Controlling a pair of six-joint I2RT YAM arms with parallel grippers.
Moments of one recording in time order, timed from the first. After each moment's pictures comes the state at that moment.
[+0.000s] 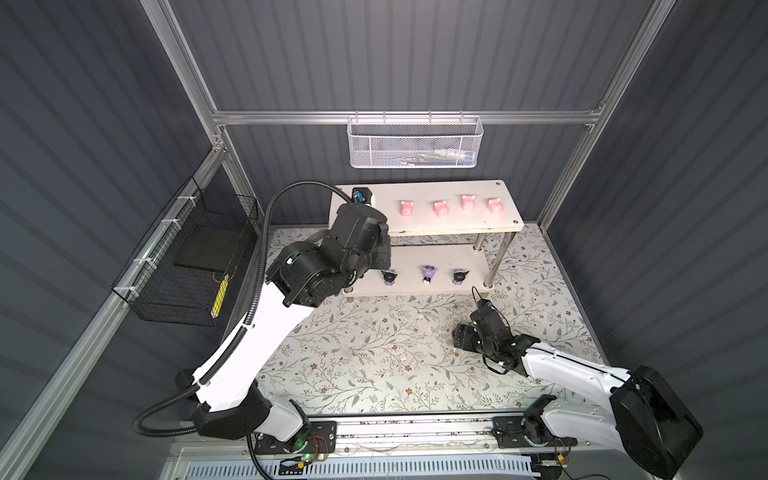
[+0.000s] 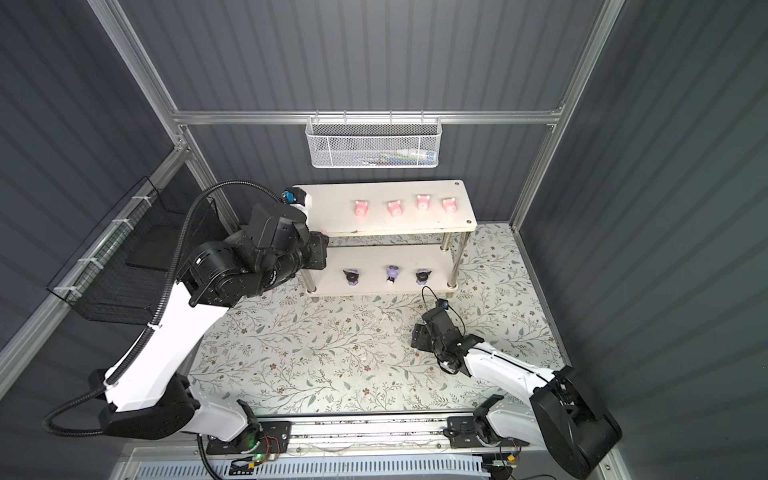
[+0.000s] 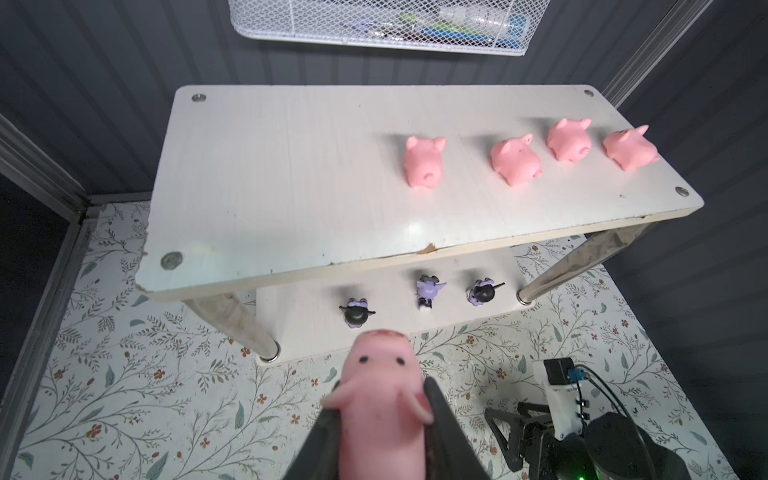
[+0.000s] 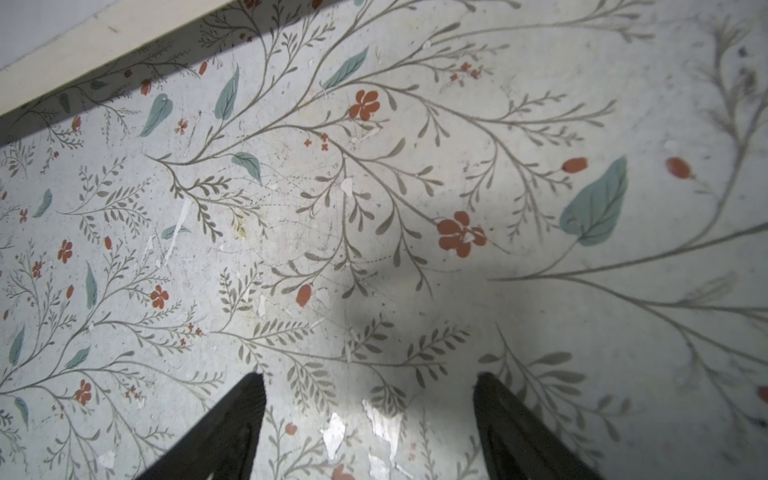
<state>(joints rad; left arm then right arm) -0.86 1.51 2.09 -1.17 -0.44 -0.44 0.58 1.19 0.44 -0.16 0.12 0.69</state>
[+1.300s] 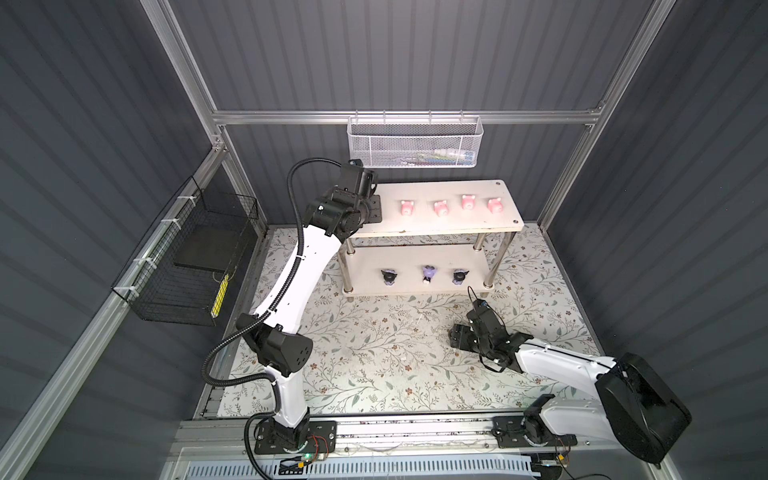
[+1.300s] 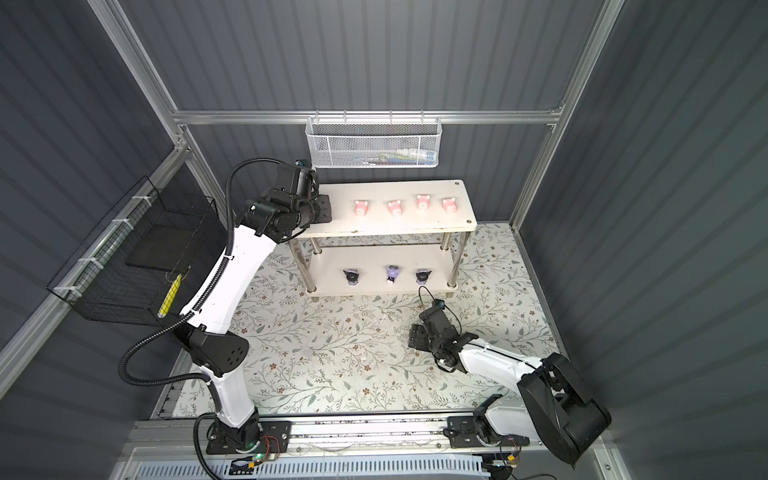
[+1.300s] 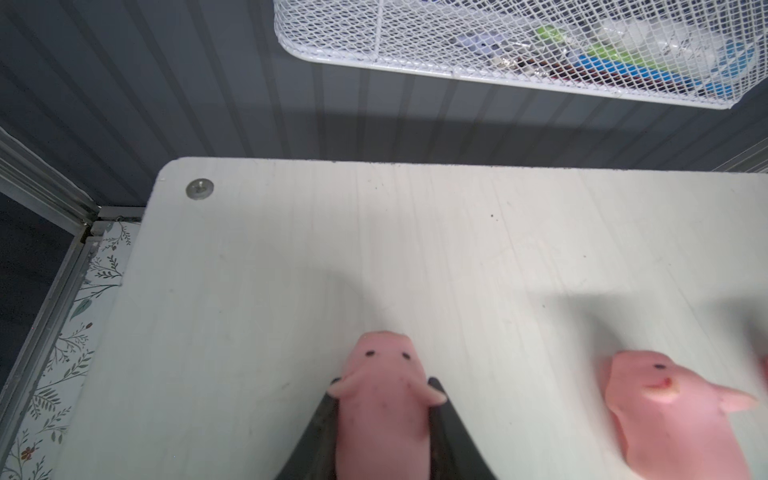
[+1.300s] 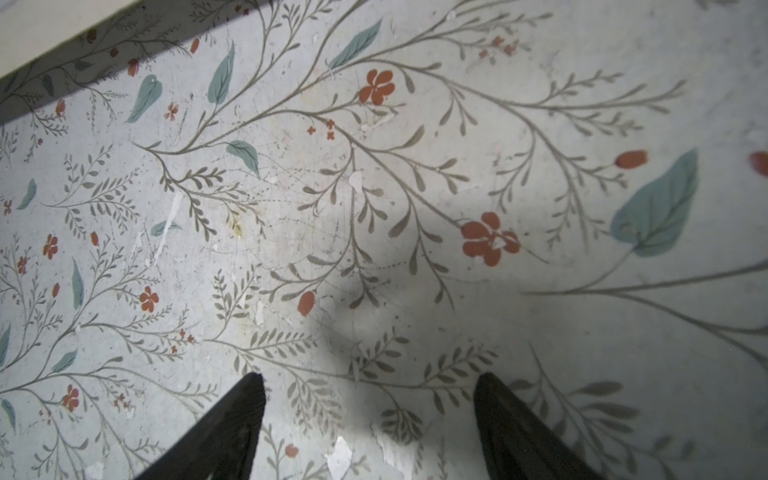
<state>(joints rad) -0.50 1.88 2.28 -1.00 -0.24 -0.33 0.58 1.28 0.44 -0.09 0.10 0.68</state>
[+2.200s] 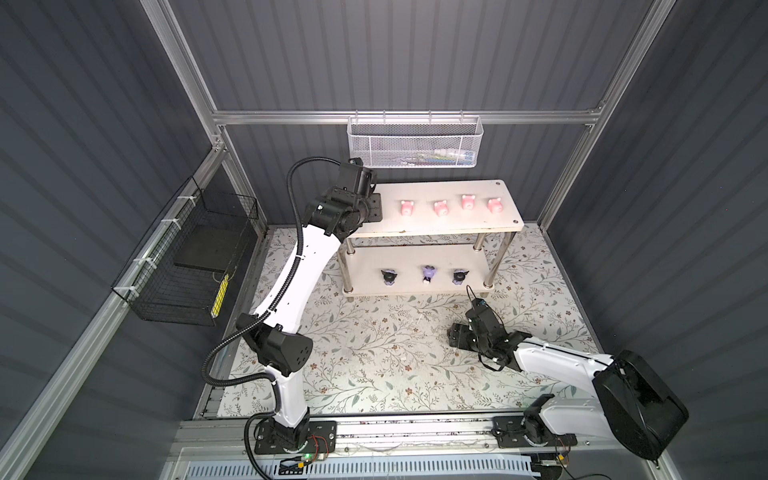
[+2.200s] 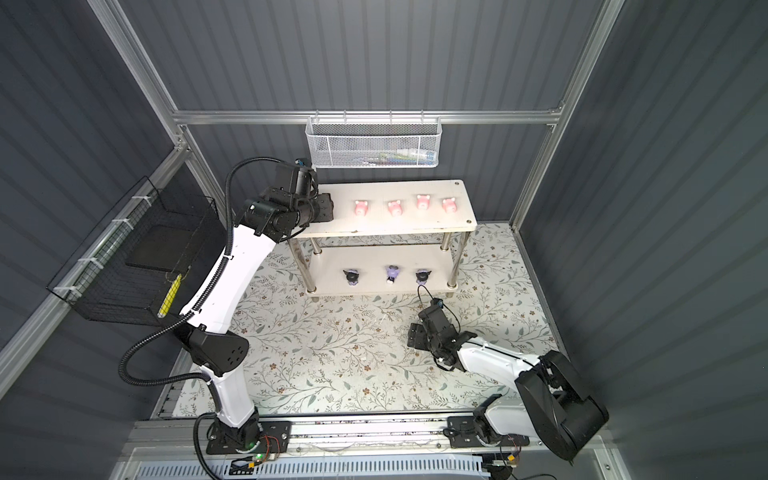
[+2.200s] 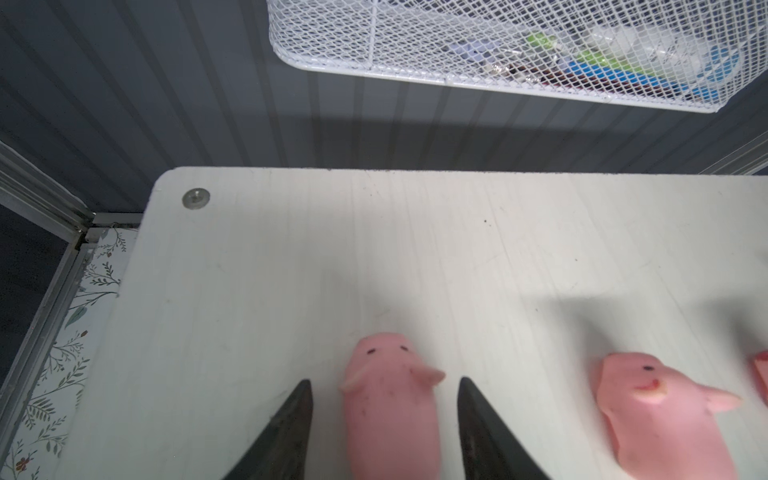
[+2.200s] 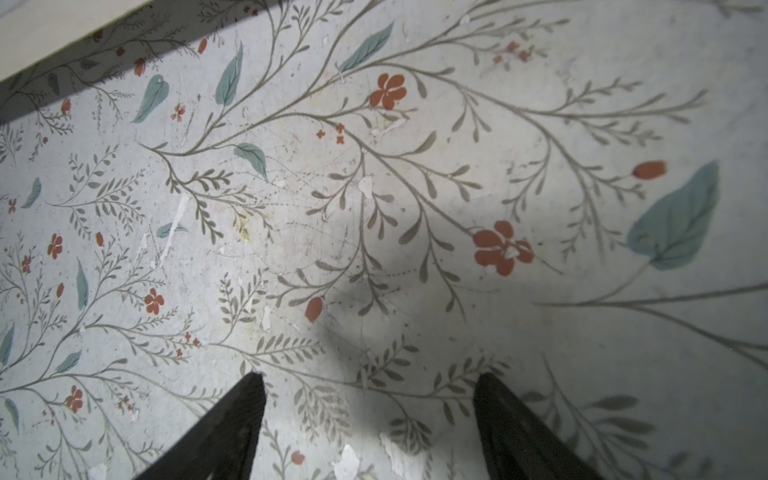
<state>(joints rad) -0.49 1.88 2.29 -1.00 -0.22 -0.32 0.58 1.29 0.45 -0.09 0.09 0.67</state>
